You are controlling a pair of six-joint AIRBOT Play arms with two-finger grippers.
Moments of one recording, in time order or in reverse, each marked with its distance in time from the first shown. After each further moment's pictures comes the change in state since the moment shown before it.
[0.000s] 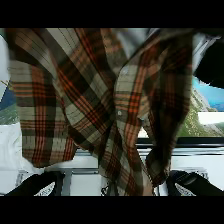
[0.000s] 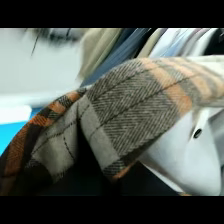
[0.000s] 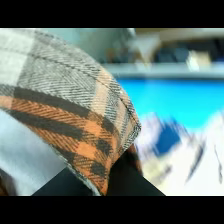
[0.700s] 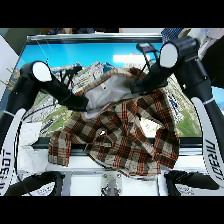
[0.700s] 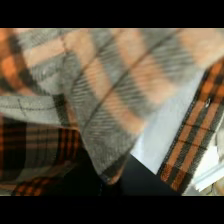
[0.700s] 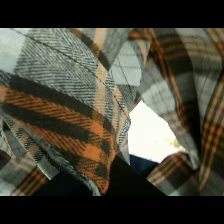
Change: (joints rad) left arm 0.012 -0.154 -0.588 0.000 -0.556 0.141; right arm 0.054 -0.326 -0.192 -0.088 0.450 -0.077
